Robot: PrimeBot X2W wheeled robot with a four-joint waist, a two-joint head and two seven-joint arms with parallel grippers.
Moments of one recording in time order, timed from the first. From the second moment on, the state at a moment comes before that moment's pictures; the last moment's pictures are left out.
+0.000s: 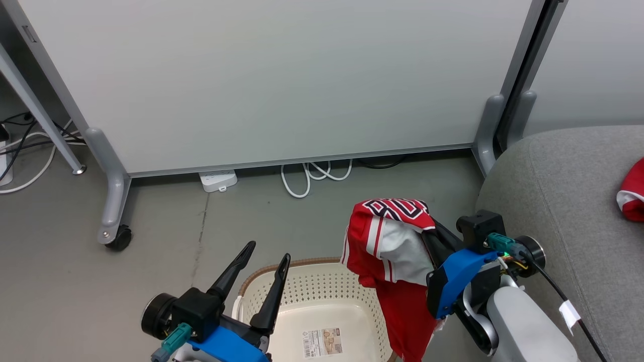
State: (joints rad) left arm -0.22 0.21 -0.52 0.24 -0.37 -0.04 -0.26; right arm -0.41 -0.13 0.32 0.52 0.17 0.13 -0.01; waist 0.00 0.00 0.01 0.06
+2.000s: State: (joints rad) left arm -0.23 0.14 -0.42 0.29 -0.25 -0.13 -0.26; right arm -0.39 -0.11 0.25 0.52 0.16 0.13 -0.03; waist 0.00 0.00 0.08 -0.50
